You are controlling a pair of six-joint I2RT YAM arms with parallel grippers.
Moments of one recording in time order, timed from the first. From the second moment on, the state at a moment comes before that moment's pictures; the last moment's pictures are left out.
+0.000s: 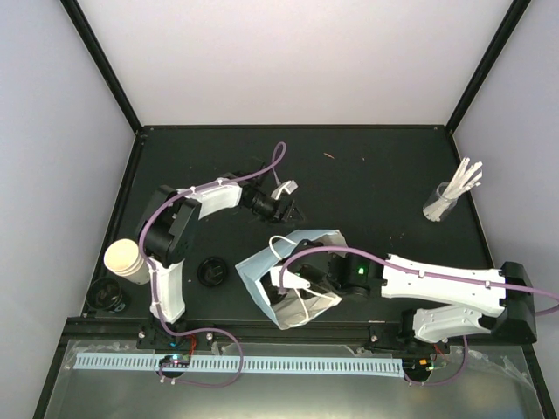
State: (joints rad) left arm -0.49 1.98 1.28 -0.44 0.96 -0.27; right arm 1.32 1.22 1.02 -0.79 0.36 -0.63
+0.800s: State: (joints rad) left arm -0.51 2.06 1.35 -0.60 1.04 -0.18; right arm 1.21 1.30 1.02 -0.78 0.21 -0.69
